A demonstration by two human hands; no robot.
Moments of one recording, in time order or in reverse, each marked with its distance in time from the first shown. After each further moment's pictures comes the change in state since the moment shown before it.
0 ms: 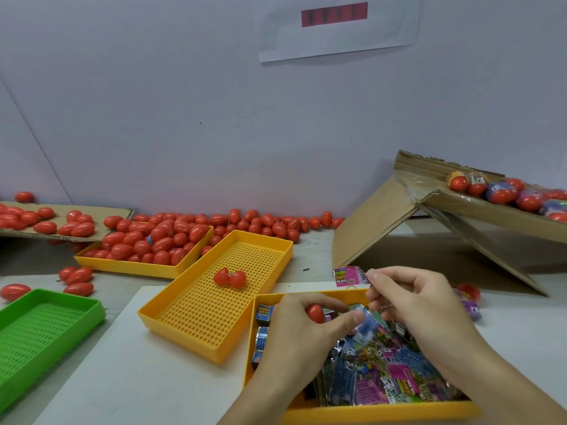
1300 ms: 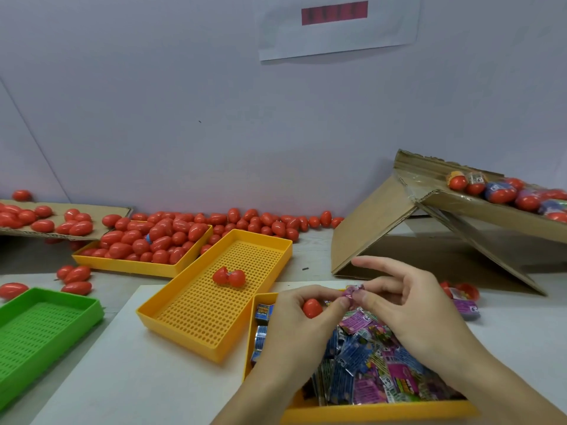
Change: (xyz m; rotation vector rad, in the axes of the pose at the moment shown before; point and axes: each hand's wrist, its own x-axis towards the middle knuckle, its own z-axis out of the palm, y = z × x) left_hand -0.002 0.006 -0.001 -0.221 0.008 0.039; right_hand -0.010 -0.013 0.003 -0.244 -0.134 -0.123
